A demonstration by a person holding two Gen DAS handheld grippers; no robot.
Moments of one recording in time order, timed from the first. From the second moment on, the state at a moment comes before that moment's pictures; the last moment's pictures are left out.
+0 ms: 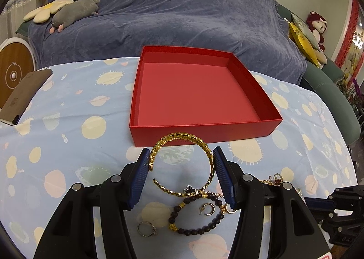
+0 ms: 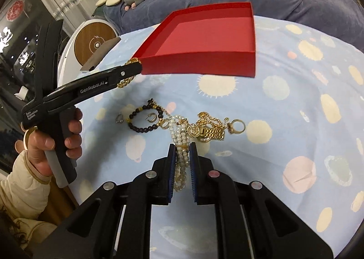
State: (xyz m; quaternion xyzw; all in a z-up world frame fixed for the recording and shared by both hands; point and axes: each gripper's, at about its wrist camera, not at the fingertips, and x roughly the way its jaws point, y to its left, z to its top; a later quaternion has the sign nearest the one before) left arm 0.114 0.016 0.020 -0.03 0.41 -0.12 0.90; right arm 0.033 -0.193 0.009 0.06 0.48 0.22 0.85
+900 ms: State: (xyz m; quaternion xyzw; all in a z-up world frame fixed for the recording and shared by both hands) left arm 0.062 -0.027 0.042 -0.01 0.40 -0.23 0.89; right arm 0.039 -0.221 0.087 0.13 0.40 0.28 0.87
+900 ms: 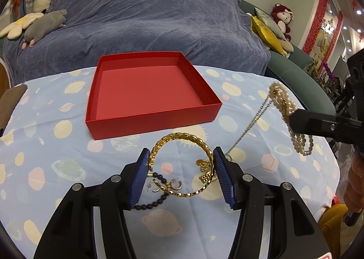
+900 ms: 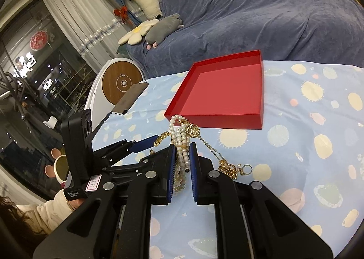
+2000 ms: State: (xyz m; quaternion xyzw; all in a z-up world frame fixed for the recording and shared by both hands) left arm 0.088 0.003 0.073 -0.04 0.35 -0.17 0.92; right arm 0.025 -0.194 0.038 0.02 0.46 0.23 0.85
